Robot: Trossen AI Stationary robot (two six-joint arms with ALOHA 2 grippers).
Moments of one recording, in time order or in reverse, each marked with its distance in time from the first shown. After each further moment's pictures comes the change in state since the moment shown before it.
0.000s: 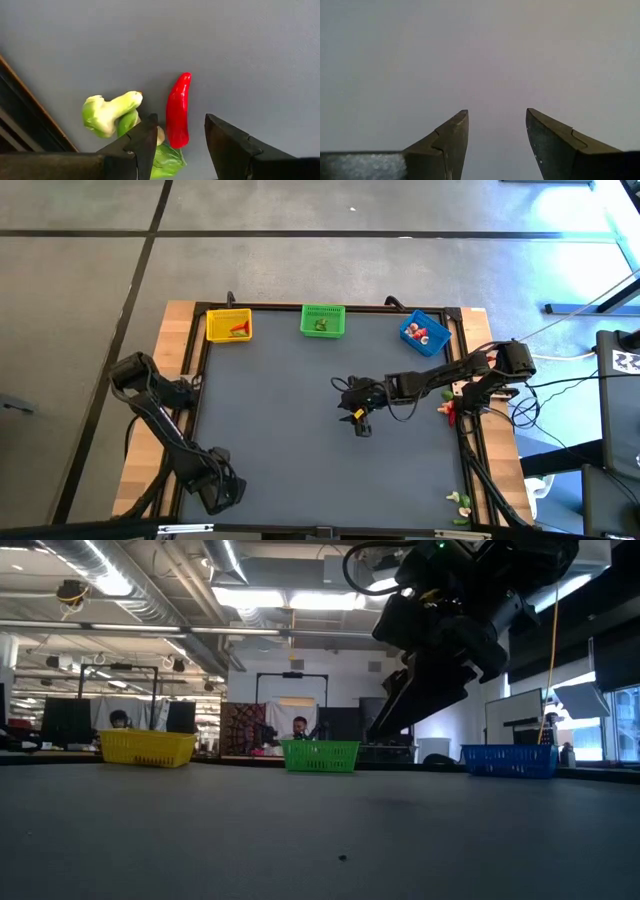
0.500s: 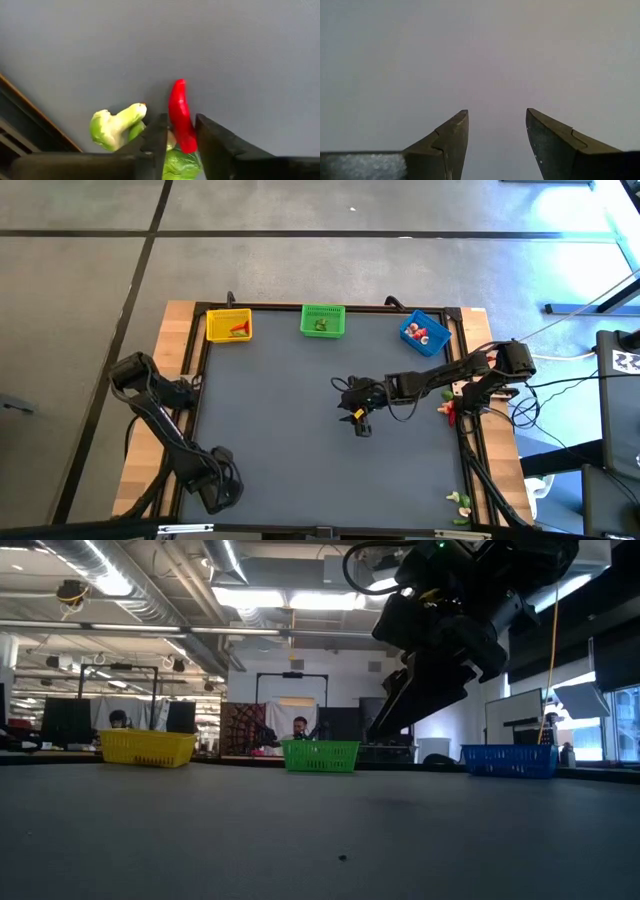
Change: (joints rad) left arm 0.000 0.000 0.000 -0.028 0.001 0.189; right arm 0.000 0.000 0.000 0.003 0.000 0.001
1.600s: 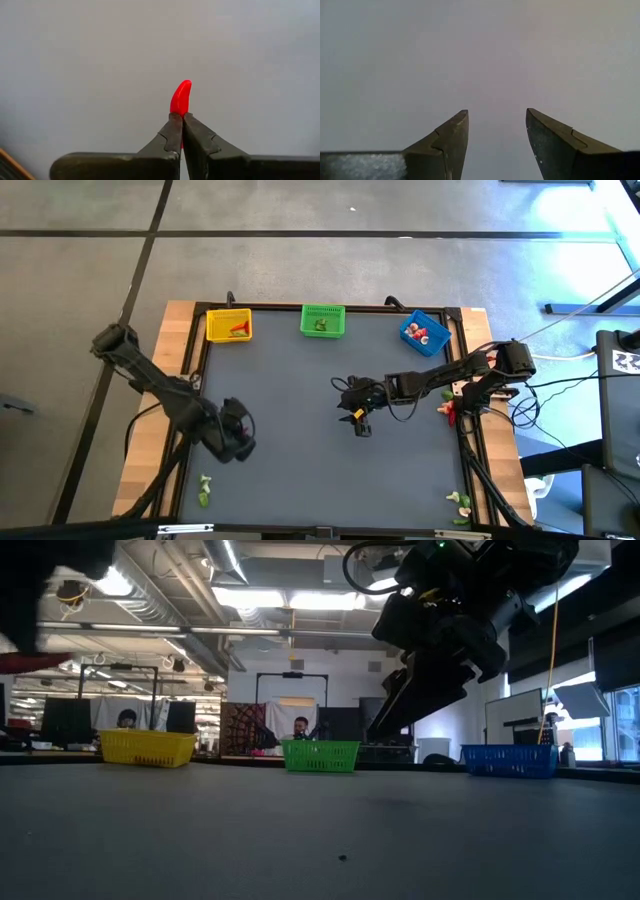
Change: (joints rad) left arm 0.298 -0.384 0.000 -0.279 -0.436 0.520; right arm 0.000 0.000 0.000 0.002 0.002 0.001
